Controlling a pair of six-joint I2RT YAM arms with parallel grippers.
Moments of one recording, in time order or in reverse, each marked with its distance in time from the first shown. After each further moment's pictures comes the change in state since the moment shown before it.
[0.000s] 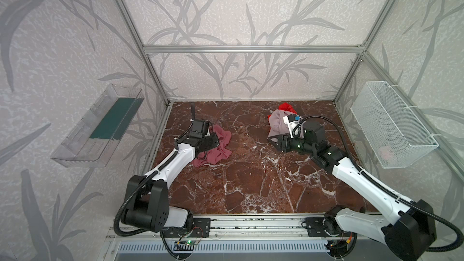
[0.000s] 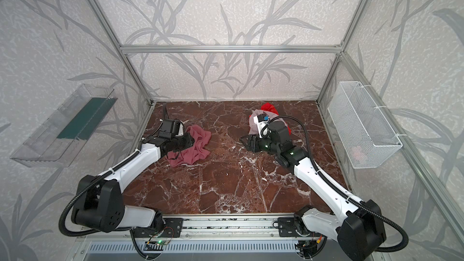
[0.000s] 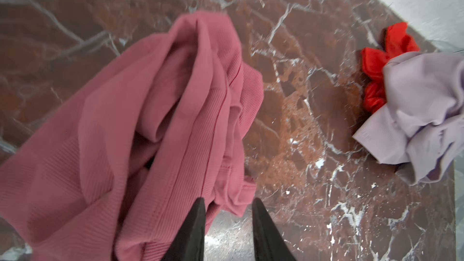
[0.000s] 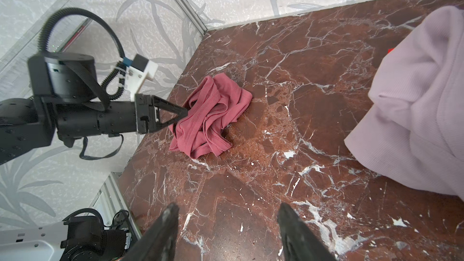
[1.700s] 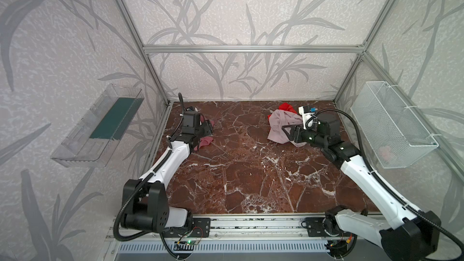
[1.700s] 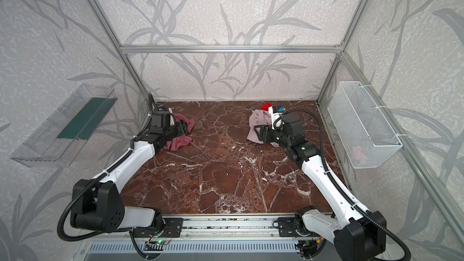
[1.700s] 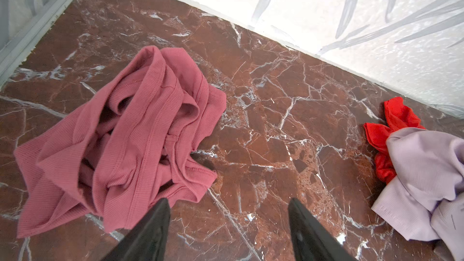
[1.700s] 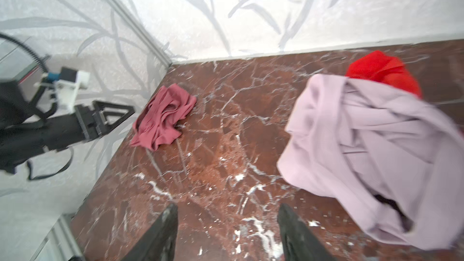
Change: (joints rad) left arm 0.092 -0.069 0.041 0.165 -0.179 0.155; right arm -0.204 -0.052 0.071 -0.099 0.072 -0.111
